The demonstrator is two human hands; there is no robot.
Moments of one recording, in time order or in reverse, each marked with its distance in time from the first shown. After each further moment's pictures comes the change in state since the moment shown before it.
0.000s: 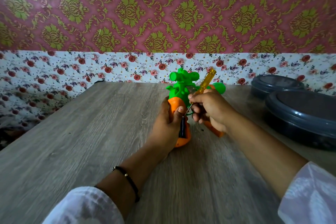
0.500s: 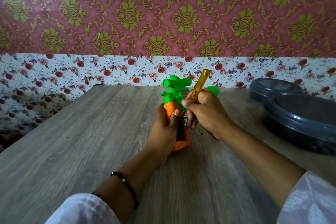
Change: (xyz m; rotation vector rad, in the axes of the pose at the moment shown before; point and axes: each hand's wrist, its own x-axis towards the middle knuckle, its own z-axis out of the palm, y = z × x) left_hand 0.007 -0.012 -0.002 -0.058 0.063 -0.059; right_hand -0.006 0.003 0.009 -0.259 0.042 -0.302
